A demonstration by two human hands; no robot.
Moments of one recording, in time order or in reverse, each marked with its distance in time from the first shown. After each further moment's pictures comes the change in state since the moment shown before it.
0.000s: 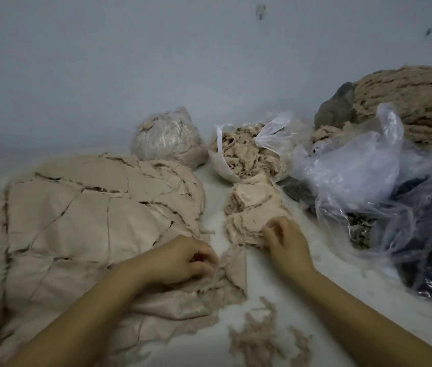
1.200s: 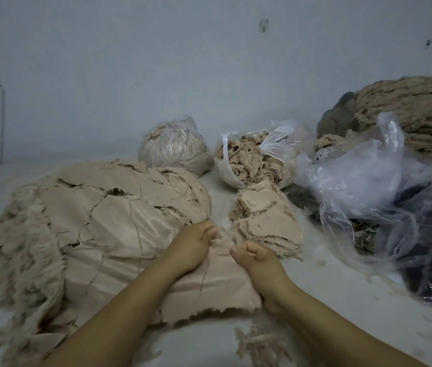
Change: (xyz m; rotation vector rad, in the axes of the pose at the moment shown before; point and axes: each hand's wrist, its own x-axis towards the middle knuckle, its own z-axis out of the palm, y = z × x) left_hand 0.030 -0.006 0.010 -0.164 0.480 -0.103; right_hand -0.045 -0.067 0.017 0.700 -0.349 0.278
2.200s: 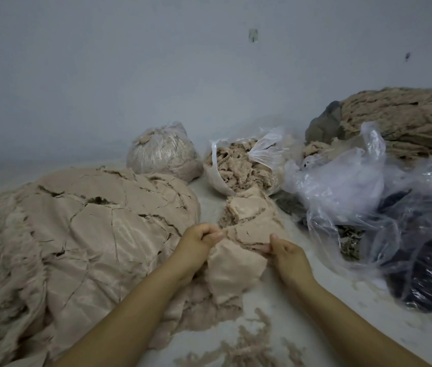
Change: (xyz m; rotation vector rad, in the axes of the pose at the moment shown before) left_hand 0.003 0.036 0.020 -0.566 0.051 -0.138; right_hand 0.036 0.015 -0.070 -0.278 0.376 0.000
